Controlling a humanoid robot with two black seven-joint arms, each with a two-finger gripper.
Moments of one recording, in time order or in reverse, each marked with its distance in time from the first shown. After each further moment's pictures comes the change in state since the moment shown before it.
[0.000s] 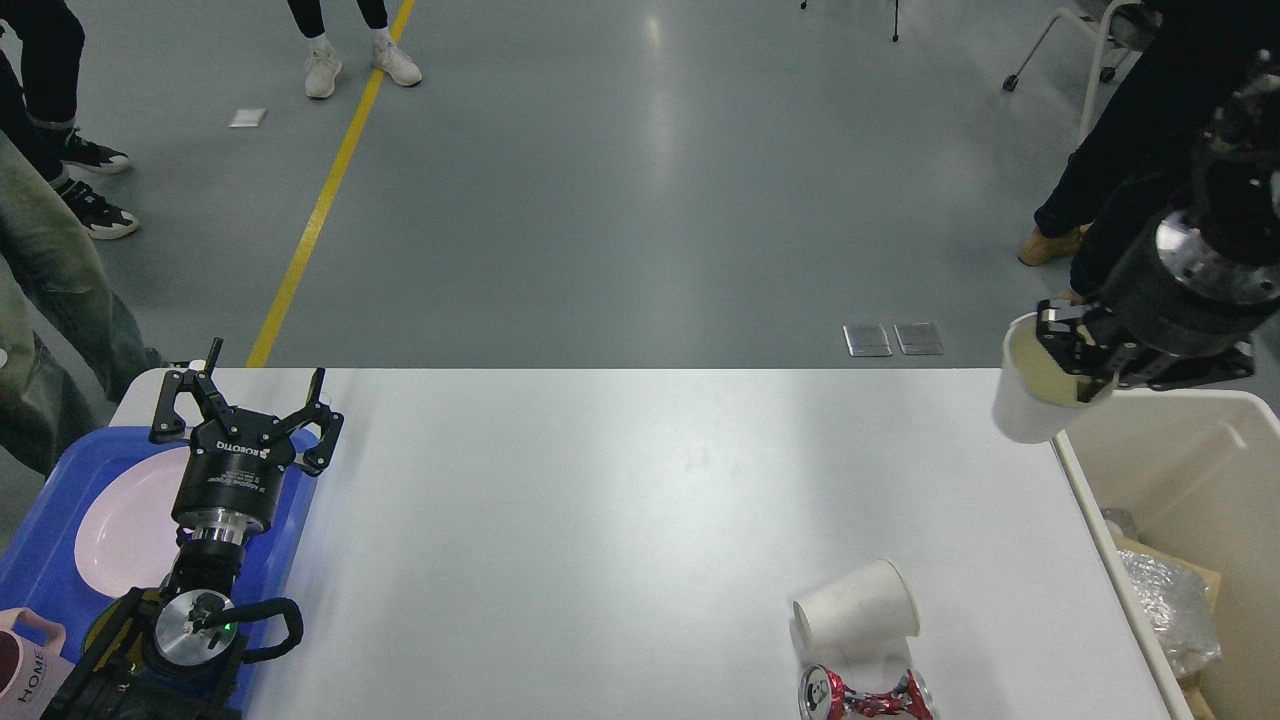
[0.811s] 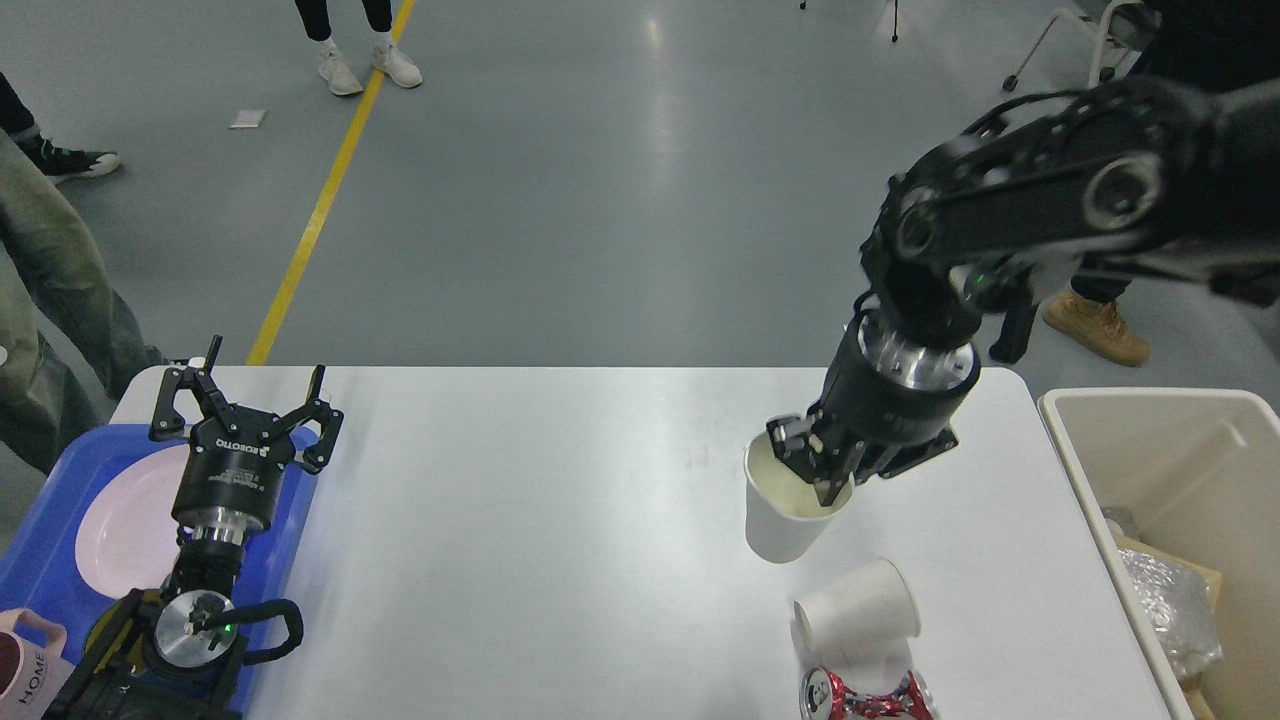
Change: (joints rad) left arm 0.000 0.000 0.000 0.000 0.000 0.000 0.000; right arm 0.063 0.221 0.447 0.098 0.002 0.168 -0.004
